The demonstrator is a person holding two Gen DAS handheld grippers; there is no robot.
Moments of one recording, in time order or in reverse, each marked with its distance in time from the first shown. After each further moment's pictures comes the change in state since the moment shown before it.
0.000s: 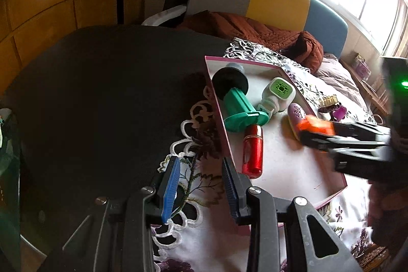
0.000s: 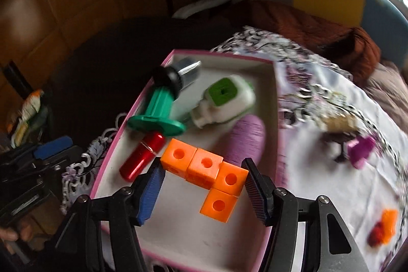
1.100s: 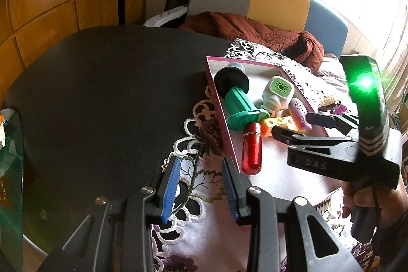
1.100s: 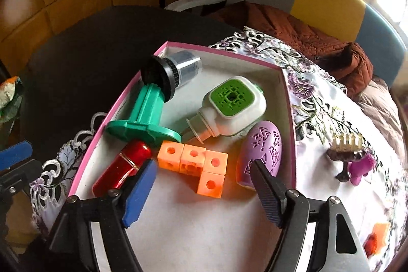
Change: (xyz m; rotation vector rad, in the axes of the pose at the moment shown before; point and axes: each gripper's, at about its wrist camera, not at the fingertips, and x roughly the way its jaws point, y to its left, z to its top) left arm -0.005 -0.002 -0.003 0.007 -0.006 0.008; right arm 0.031 0.019 0.005 -0.047 -0.031 -0.136
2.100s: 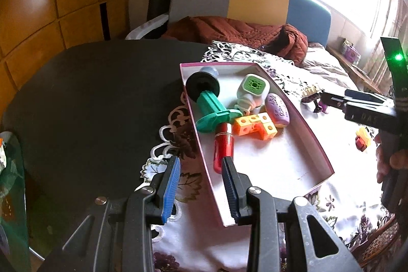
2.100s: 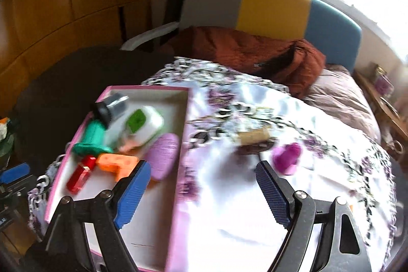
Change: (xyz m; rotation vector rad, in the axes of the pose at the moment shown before) left arm -0.015 -0.038 -0.001 0.114 -0.024 -0.018; right arm -0.075 -0.108 -0.024 0.170 -0.134 -0.126
